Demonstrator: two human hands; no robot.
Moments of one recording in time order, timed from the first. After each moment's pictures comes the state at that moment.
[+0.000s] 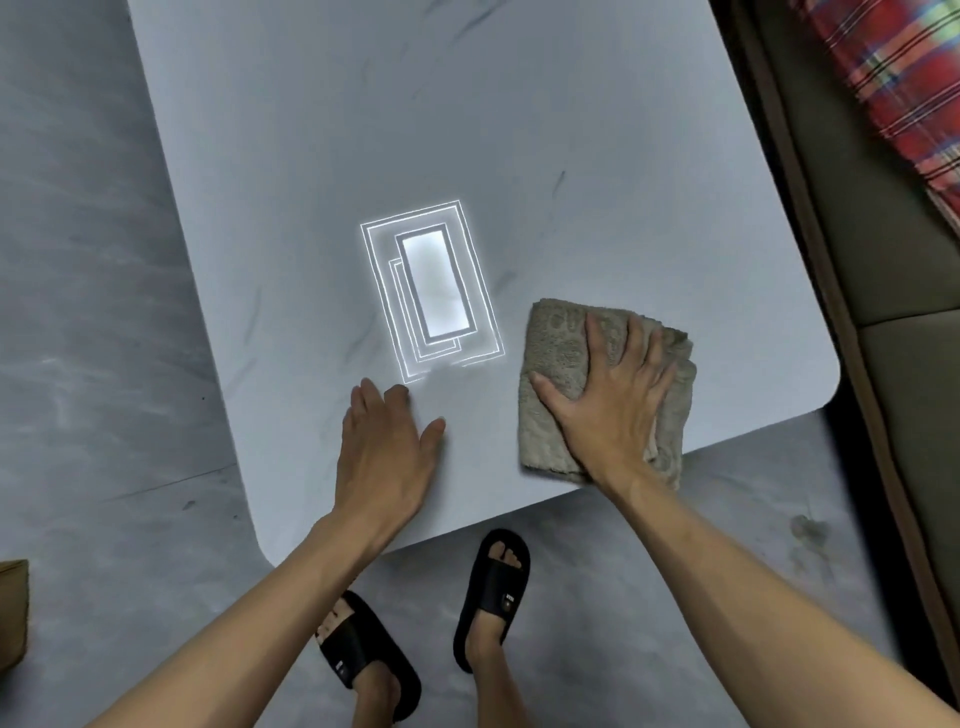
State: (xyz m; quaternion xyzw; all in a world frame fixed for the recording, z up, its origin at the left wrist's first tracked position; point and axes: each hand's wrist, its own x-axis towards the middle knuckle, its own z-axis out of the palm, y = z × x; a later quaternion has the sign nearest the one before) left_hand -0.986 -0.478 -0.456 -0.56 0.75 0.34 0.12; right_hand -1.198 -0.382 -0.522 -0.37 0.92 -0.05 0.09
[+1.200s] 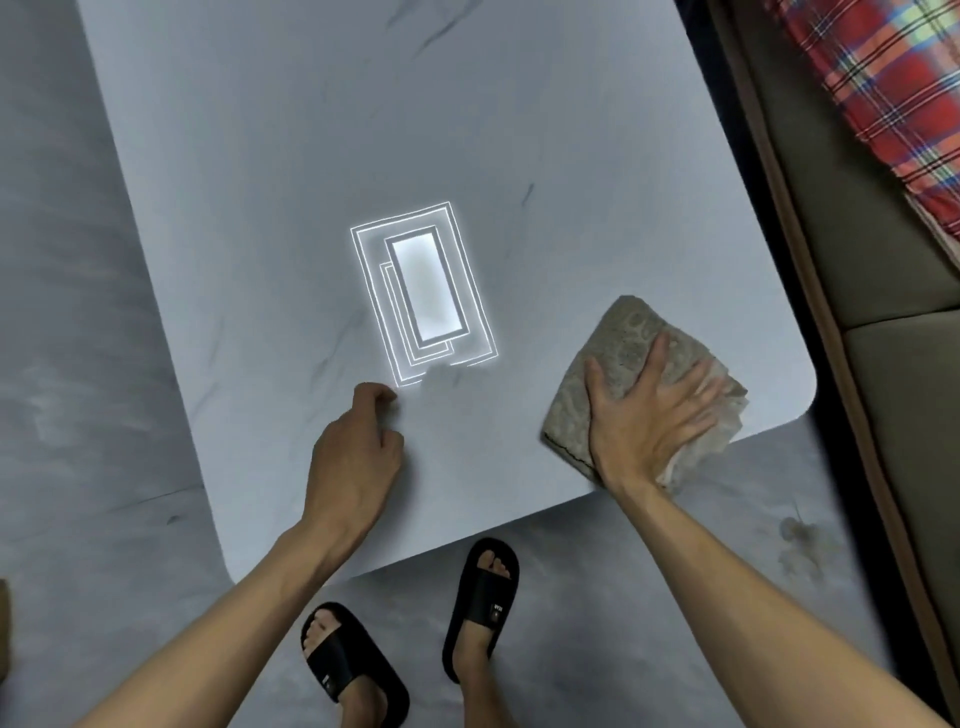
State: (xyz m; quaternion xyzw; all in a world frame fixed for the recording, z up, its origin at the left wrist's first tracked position) left_hand -1.018 -0.485 -0.456 -0.56 0.72 0.41 0.01; right_hand -1.257 -0.354 -0.523 -0.15 0.98 -0.09 0.09
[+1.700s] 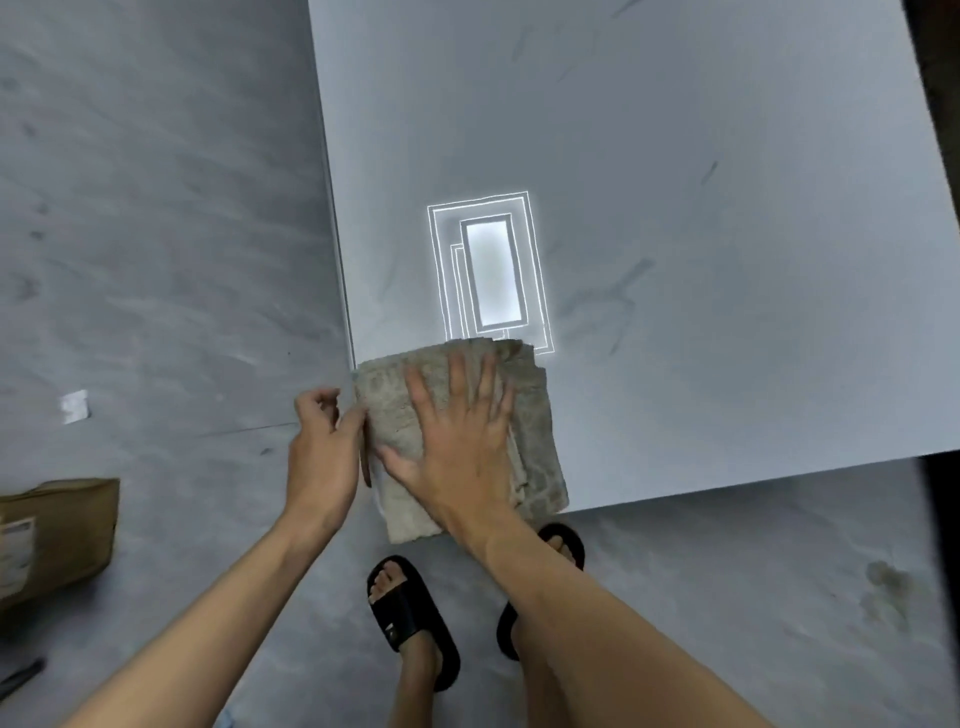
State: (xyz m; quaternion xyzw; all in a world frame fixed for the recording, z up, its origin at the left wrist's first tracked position) left_hand -0.857 -0.513 -0.456 -0.74 0.48 0.46 -0.11; right_hand -0.966 -0.448 -0.516 -0.60 0.78 -0.01 0.15
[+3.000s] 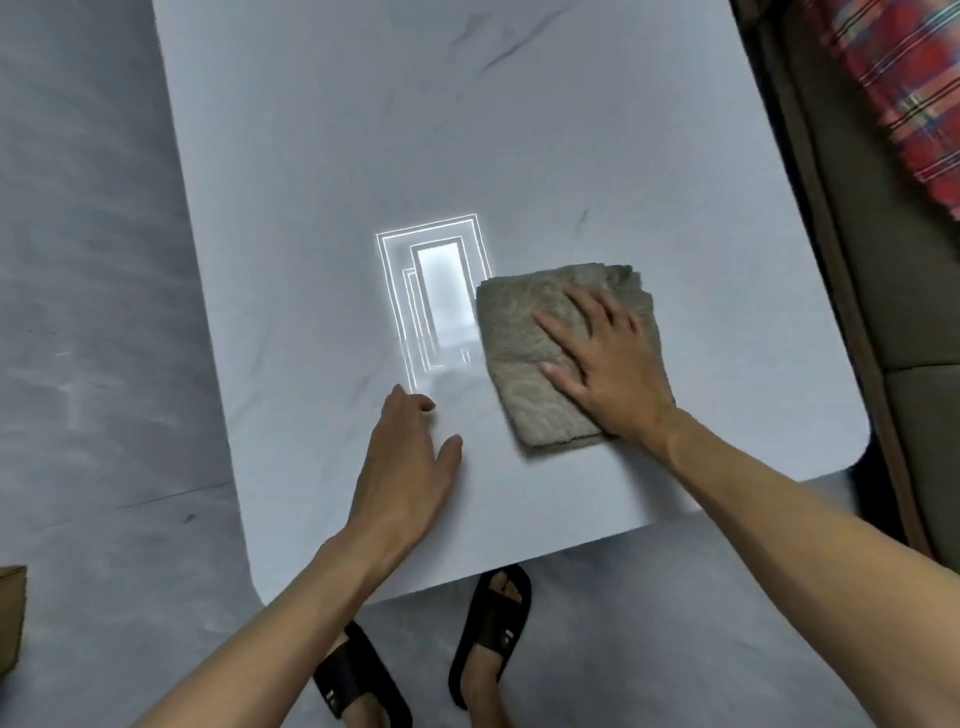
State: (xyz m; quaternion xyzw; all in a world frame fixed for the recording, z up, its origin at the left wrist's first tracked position) left_hand -1.004 -0.500 -0.459 -0.57 0.70 0.43 0.02; right_hand -1.268 -0.455 -0.527 -0.65 0.75 0.00 0.09
